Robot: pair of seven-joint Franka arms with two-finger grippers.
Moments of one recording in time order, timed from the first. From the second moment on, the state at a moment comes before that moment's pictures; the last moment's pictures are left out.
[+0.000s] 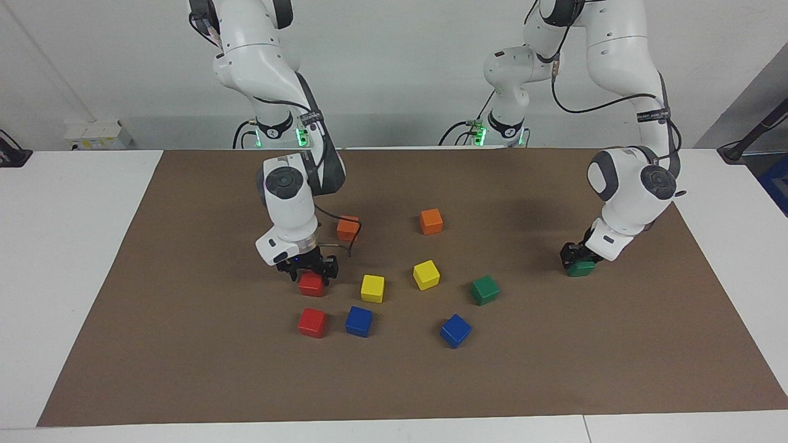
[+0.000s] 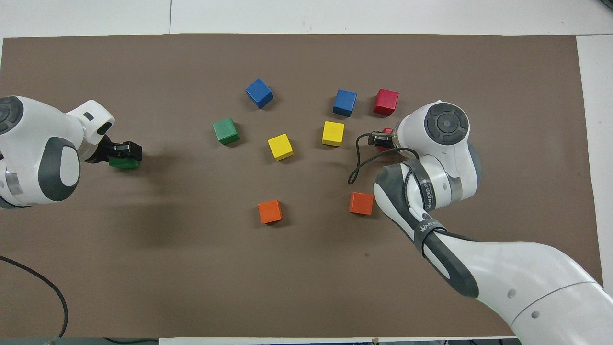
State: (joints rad) left arm 0.14 0.31 -0.12 -1.97 0.01 2.26 0.04; right arm 0.38 0.40 -0.10 -1.93 0.00 2.44 0.47
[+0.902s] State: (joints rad) left arm -0.23 0.47 -0.13 -1.60 0.02 2.07 -0.83; right arm 0.29 0.30 -0.12 -1.89 0.00 2.26 0.35
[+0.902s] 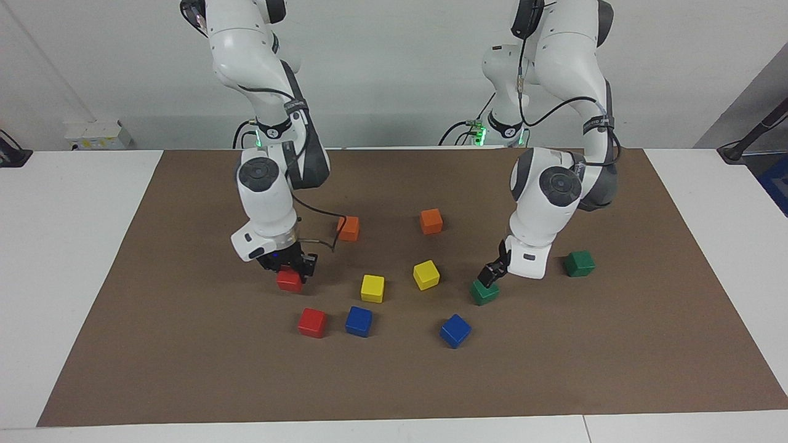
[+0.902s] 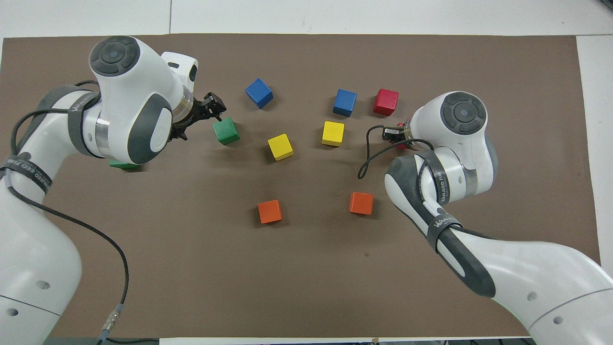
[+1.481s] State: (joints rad) left arm -0.27 0.51 -0.13 -1.62 0.14 2.20 -0.86; right arm 0.05 0.18 -0.12 -2.09 0.00 2.36 -0.02
